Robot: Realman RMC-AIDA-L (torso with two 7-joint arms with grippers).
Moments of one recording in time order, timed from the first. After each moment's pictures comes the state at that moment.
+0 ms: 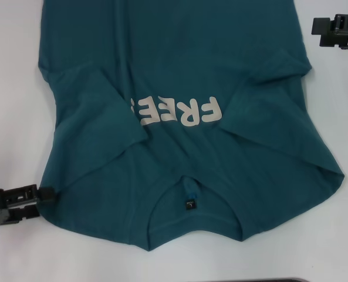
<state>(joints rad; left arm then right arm) -0.27 -2.07 -2.72 -0.81 -0.76 1.80 -2.30 0.54 1.87 -0.56 -0.72 -2.03 -1.70 2.26</state>
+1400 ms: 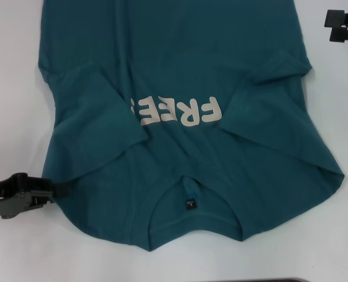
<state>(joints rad) -0.34 -2.12 -2.71 -0.85 -0.71 1.78 -2.43 0.53 1.87 -0.48 -0.71 -2.03 -1.73 2.25</state>
